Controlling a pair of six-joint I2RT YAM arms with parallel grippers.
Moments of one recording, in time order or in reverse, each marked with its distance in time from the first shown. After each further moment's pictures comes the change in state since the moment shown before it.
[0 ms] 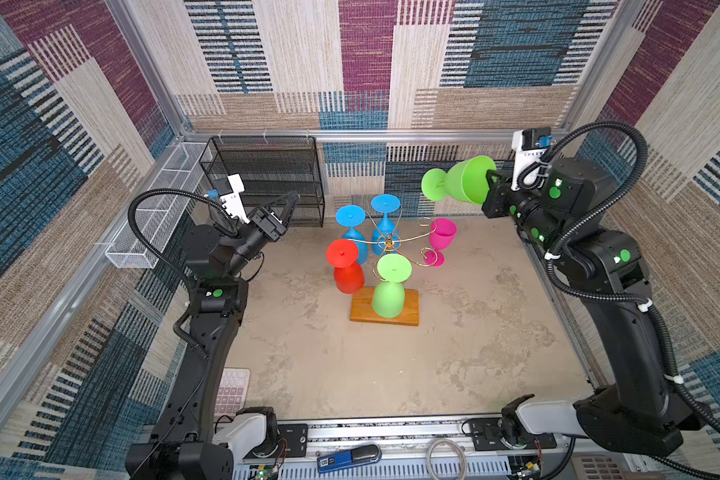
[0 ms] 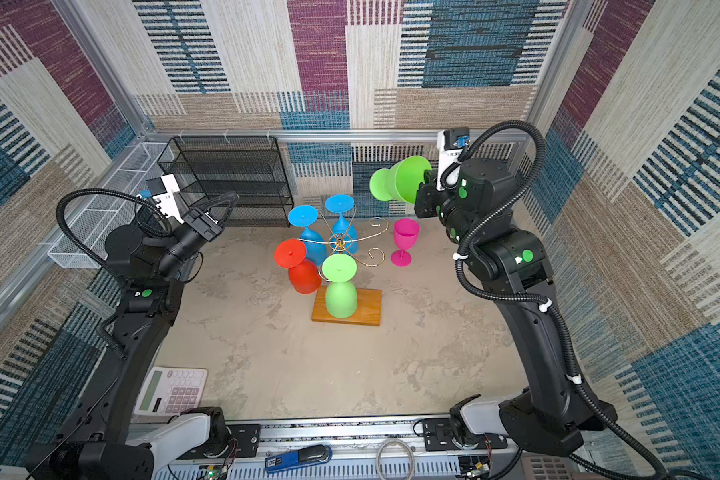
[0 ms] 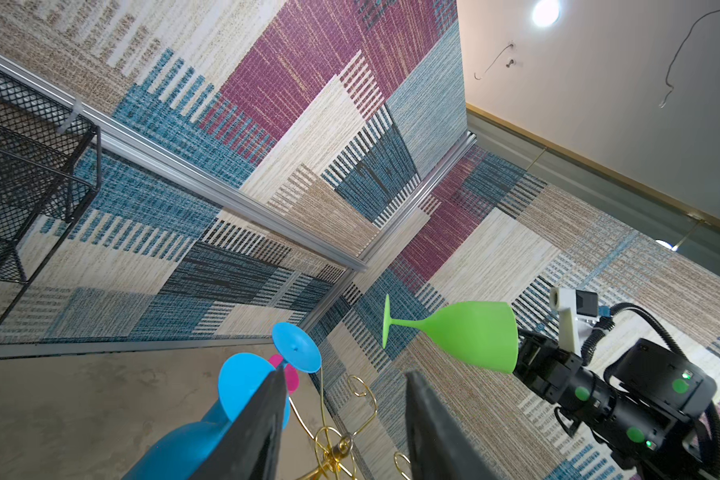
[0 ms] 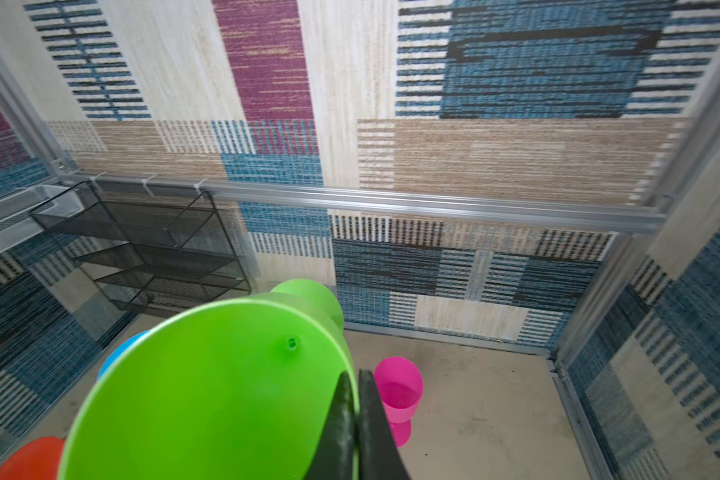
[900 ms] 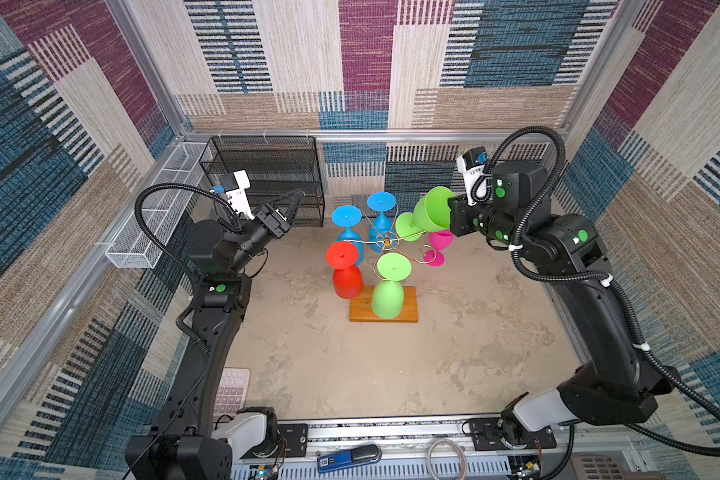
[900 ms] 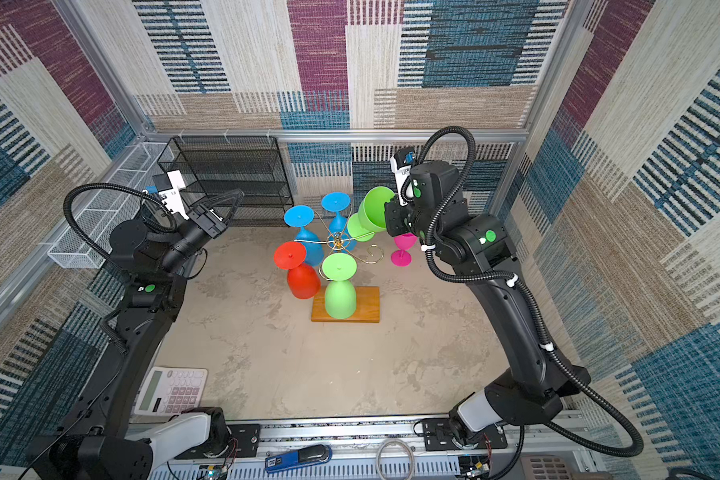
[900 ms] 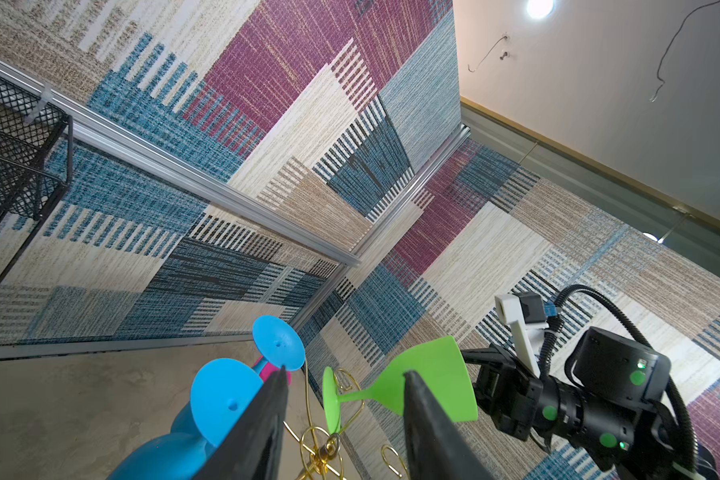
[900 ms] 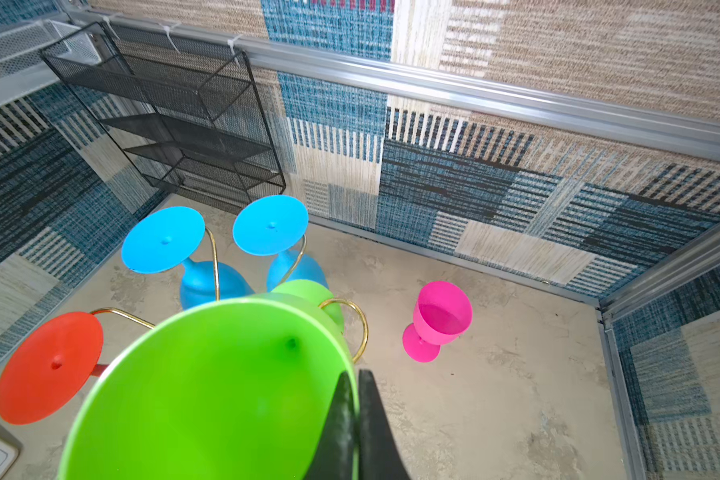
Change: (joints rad) left arm -0.042 0.034 0.035 0.001 0.005 -0.005; right arm 0.175 0.122 0.077 -0.216 -0.054 0.000
